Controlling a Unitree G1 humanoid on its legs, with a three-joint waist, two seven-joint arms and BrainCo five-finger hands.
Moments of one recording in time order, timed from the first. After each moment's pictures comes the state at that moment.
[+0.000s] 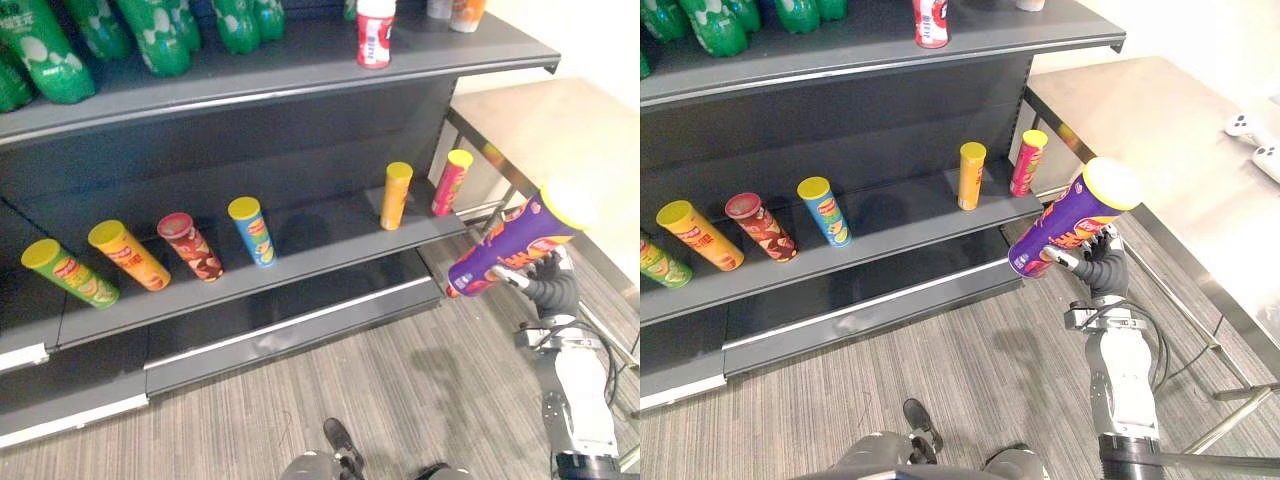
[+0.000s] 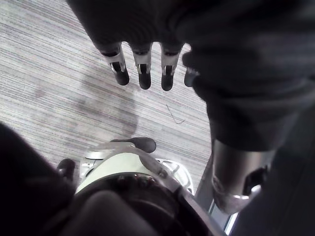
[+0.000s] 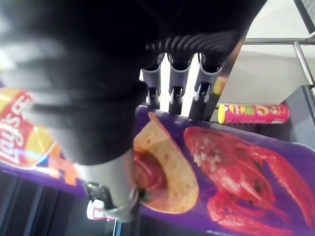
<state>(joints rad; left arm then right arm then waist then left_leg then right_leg) 0.34 0.08 0.19 0.95 -0.54 -0.01 -0.10 0.00 -0.26 -0.18 -0.11 0.31 -0.19 0.05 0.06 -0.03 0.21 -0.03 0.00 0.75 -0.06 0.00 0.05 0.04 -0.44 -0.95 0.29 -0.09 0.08</state>
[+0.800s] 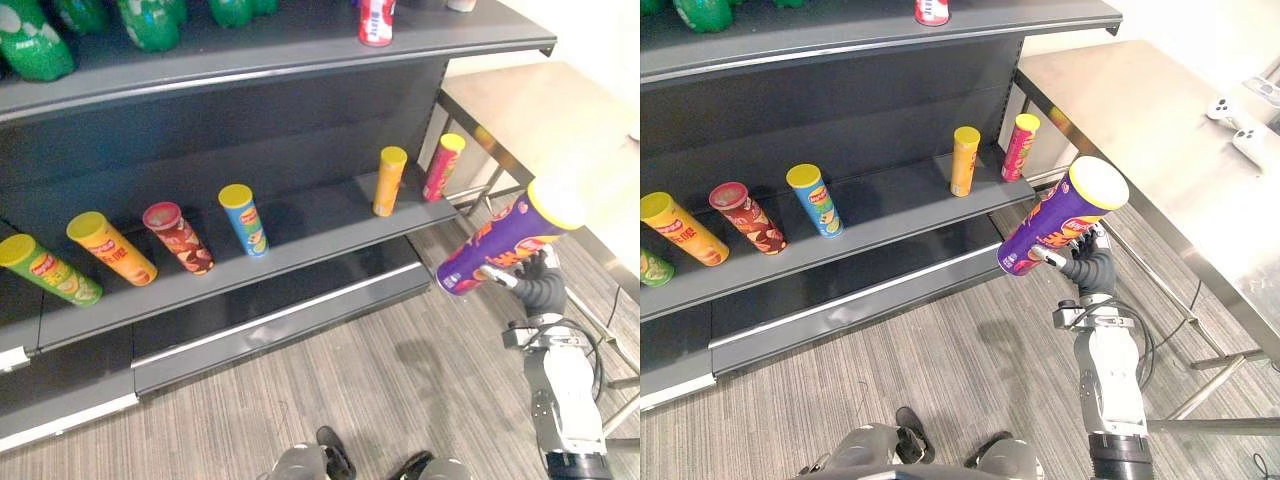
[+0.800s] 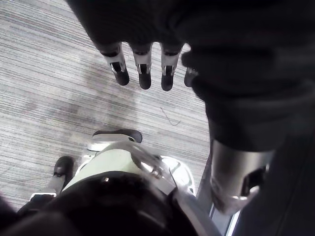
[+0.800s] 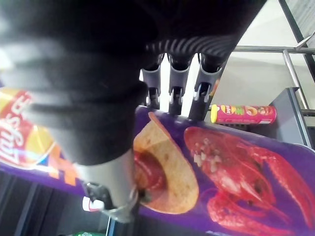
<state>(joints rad) 0.31 0.11 0.20 0.94 -0.53 -0.01 -0.10 0.00 -0.23 -0.15 -0.11 0.30 -0.20 0.05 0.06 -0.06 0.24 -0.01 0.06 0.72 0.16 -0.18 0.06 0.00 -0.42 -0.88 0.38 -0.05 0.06</state>
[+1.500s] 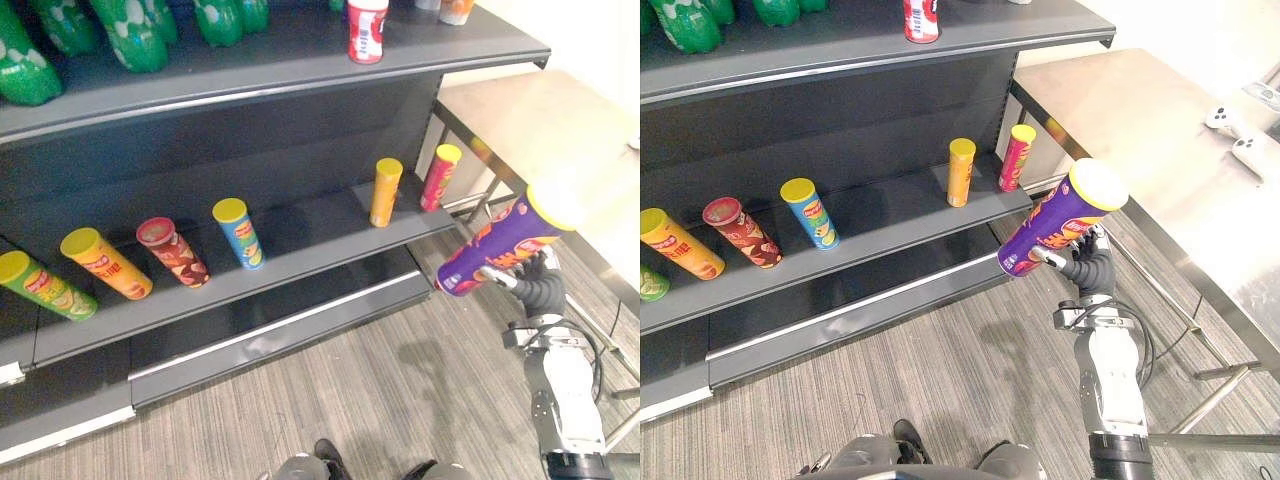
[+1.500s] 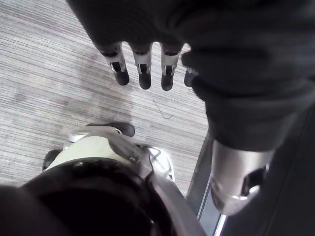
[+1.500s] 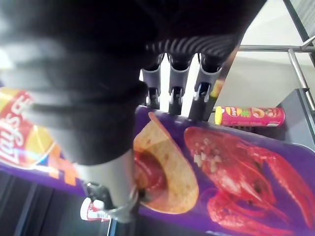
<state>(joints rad) 0.31 0.10 0.20 0.93 -0.53 -0.02 -0.09 0.00 -0.23 -0.15 -0.10 0.29 -0.20 0.05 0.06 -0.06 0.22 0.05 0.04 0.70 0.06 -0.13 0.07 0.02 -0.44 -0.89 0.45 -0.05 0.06</state>
